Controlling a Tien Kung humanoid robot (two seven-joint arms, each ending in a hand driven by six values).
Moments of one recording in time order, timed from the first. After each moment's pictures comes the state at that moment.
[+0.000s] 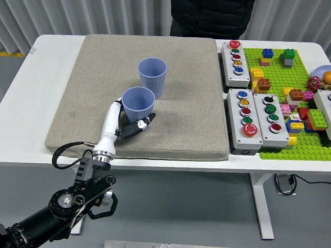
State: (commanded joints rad) left arm -0.40 0.03 -0.74 -0.89 1.11 0.65 -0.51; right arm 0.21 -0.09 1.90 0.21 -1.14 -0.35 -0.34
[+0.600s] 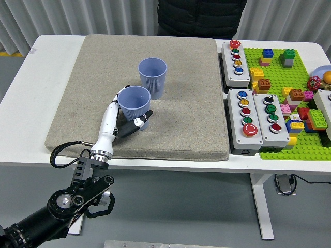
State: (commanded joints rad) left arm -0.39 0.04 -0.77 -0.90 1.19 0.65 -0.48; right arm 0.21 -0.08 1.90 0.21 -1.14 -0.35 -0.34
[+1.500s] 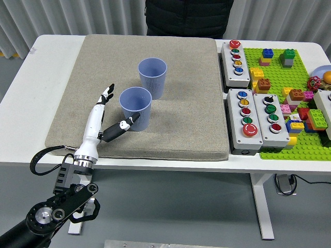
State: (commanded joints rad) left arm -0.22 0.15 -0.91 -1.15 1.34 0.62 -0.40; right arm 0.20 -0.09 1.92 0.21 -1.17 -0.34 -0.35
